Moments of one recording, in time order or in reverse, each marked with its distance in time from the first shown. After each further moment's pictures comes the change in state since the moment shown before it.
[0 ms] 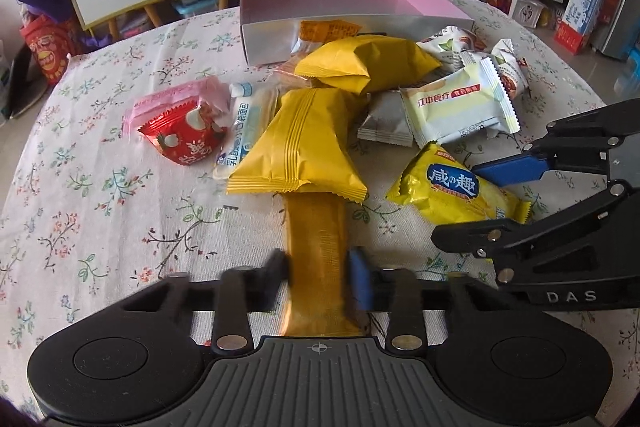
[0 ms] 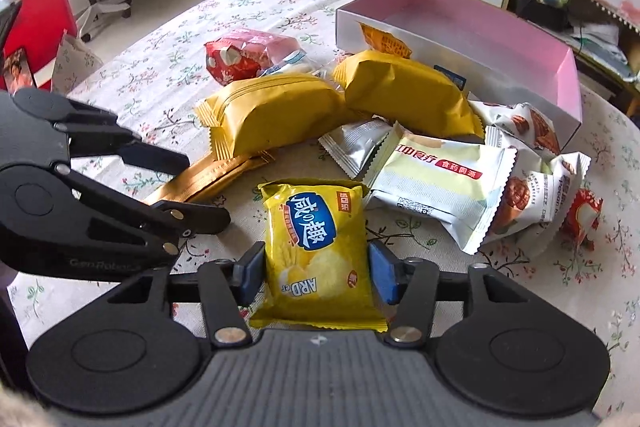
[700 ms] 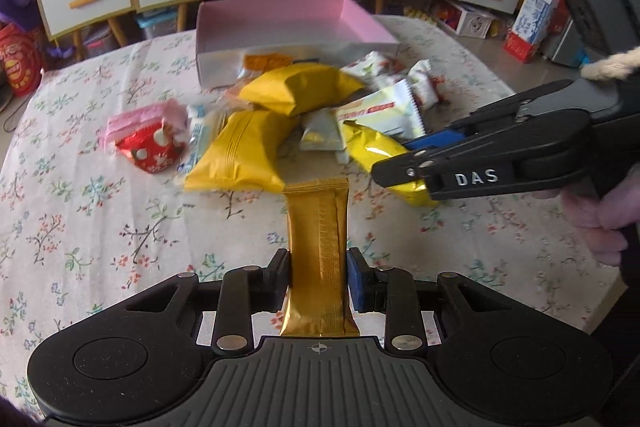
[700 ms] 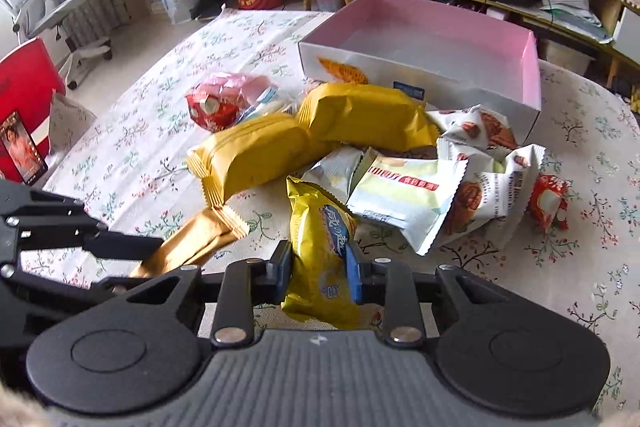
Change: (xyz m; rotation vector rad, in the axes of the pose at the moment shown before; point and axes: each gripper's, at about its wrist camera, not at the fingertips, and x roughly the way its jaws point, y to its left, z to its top) left arm -0.055 -0.016 -0.006 0.025 -0.044 -0.153; right arm -0.029 -0.018 0.011 0.160 -0.029 0.013
